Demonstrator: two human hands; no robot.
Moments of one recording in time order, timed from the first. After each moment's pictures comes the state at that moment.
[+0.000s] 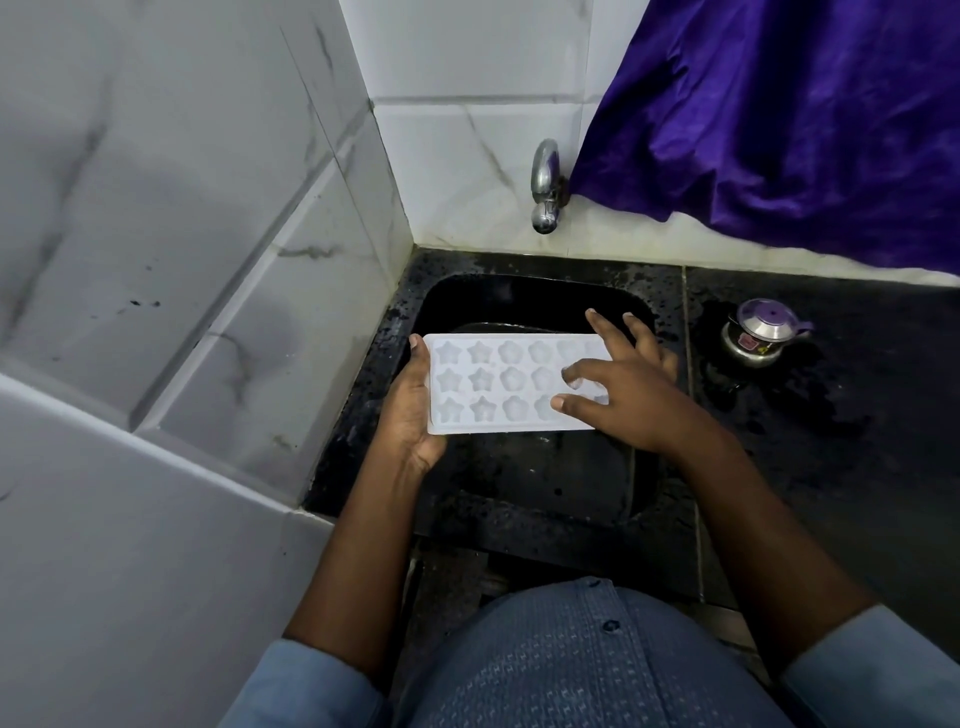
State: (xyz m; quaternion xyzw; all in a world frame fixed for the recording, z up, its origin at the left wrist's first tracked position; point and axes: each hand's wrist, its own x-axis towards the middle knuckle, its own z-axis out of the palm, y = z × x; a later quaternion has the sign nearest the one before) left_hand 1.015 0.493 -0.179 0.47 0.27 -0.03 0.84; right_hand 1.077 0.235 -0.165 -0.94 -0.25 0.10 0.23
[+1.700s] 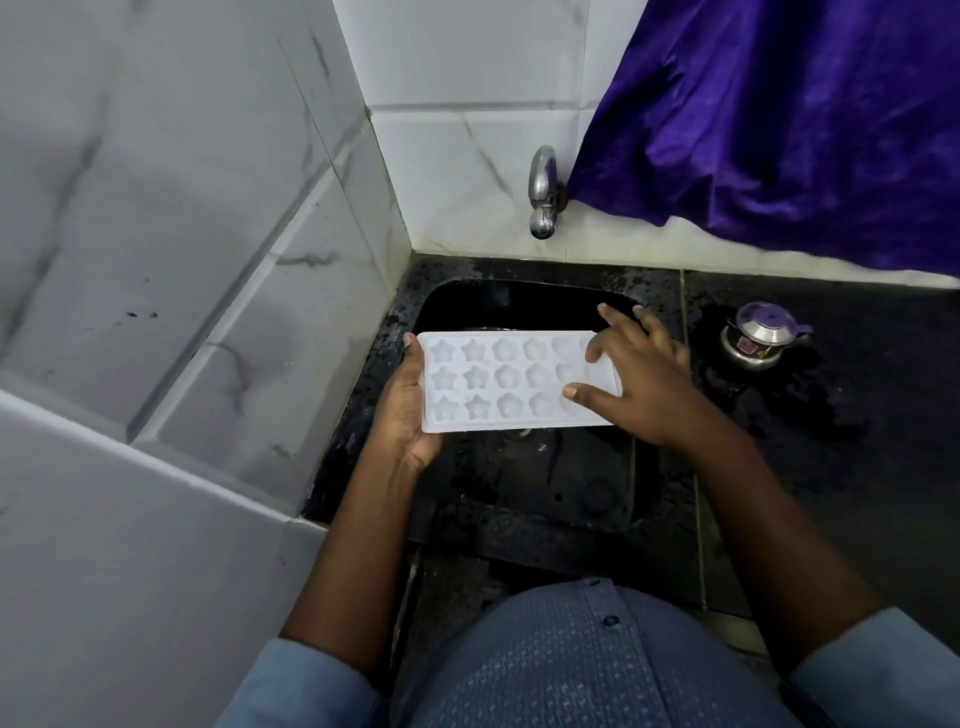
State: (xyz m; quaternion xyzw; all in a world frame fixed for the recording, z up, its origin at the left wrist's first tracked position) left_hand 1.023 0.501 -0.178 0.46 0.23 -0.03 0.86; right_hand 1.089 0.226 -0.165 -0.93 -0.23 0.05 0.27
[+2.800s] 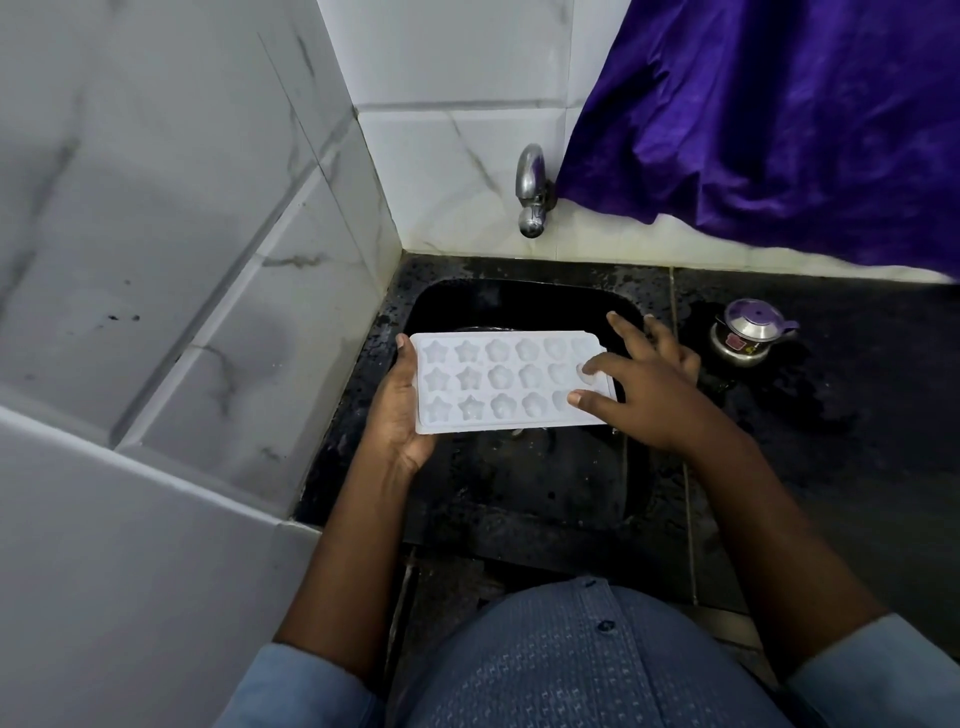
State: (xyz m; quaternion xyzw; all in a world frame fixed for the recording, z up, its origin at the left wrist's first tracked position) left_hand 1.025 0.500 -0.186 0.46 0.20 -0.05 0.86; right_hand 1.089 0.208 -0.175 -0.96 -0.20 0.08 0.20
